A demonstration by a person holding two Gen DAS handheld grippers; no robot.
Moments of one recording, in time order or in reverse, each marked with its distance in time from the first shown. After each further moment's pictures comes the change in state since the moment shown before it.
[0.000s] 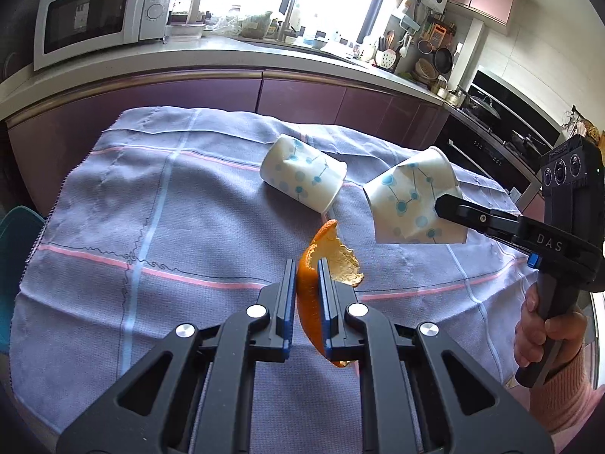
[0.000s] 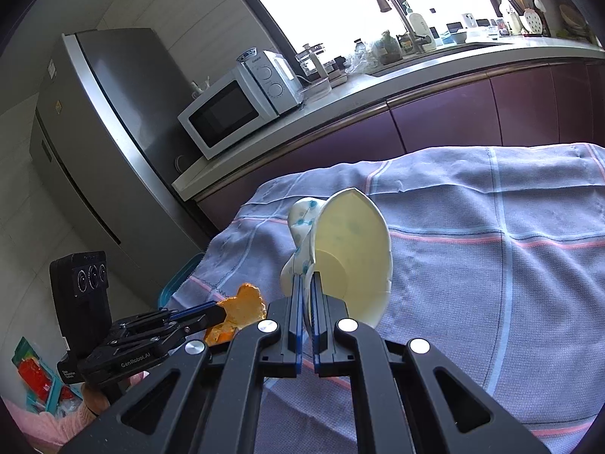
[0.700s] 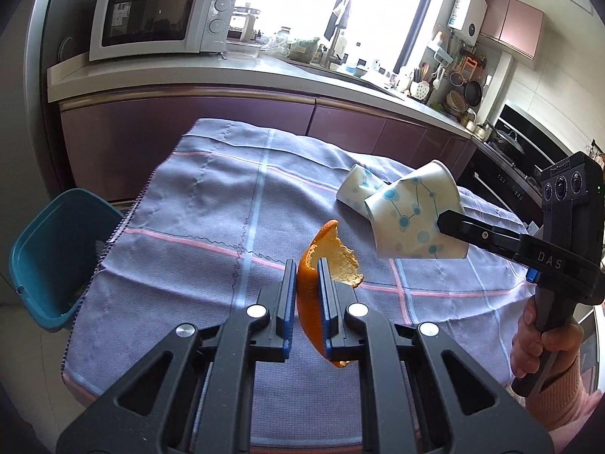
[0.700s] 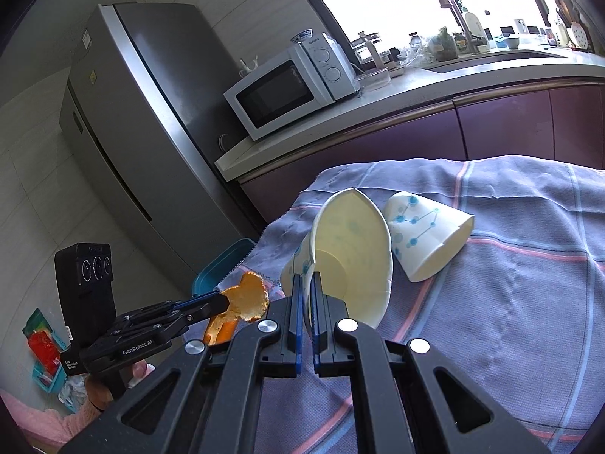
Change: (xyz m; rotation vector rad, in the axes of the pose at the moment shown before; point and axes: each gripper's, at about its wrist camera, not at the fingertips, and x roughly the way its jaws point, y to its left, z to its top) left arm -0.075 0.063 -0.015 -0.101 -0.089 0.094; right arm 0.034 0.072 -0.002 -0.092 0.045 0.121
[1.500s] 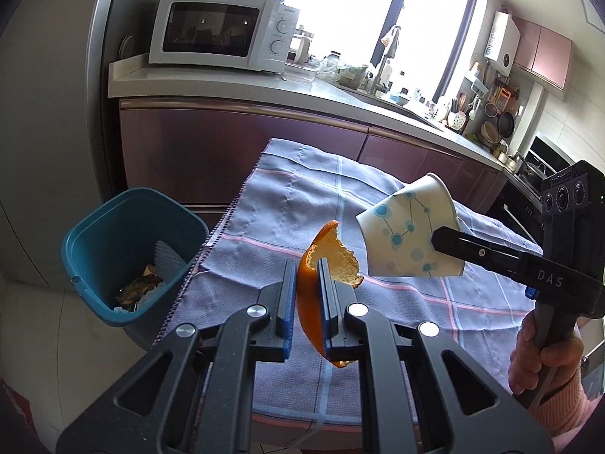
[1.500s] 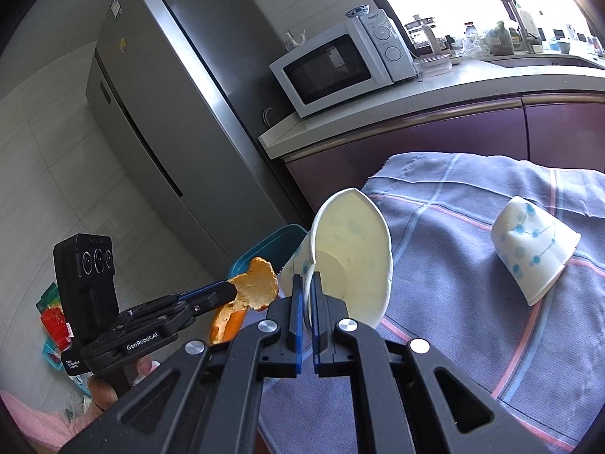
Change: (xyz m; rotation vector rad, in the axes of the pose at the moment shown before) left arm -0.057 0.065 0.000 -0.094 -0.086 0.124; right arm 0.063 0.067 0.005 -0.074 0.068 0.111
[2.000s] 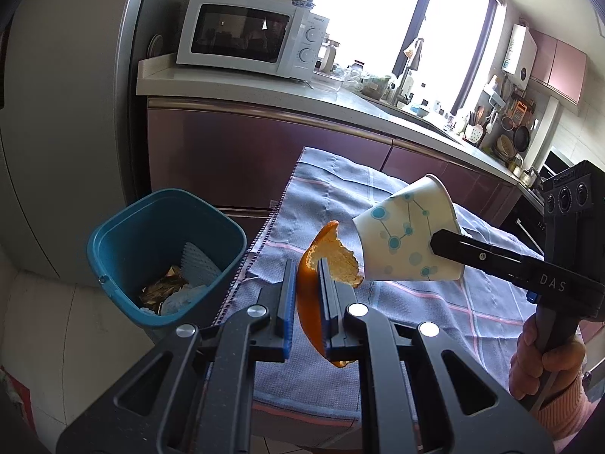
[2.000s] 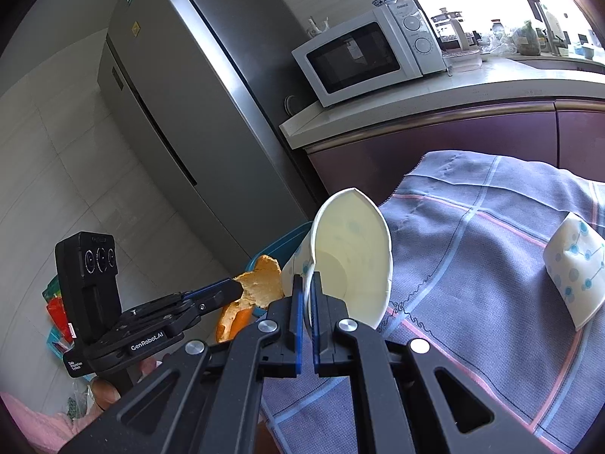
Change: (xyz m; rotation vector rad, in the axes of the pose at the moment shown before) left arm -0.018 0.034 0.003 -0.044 -0.025 0.056; right arm 0.037 0.025 0.013 -0.034 0.041 0.050
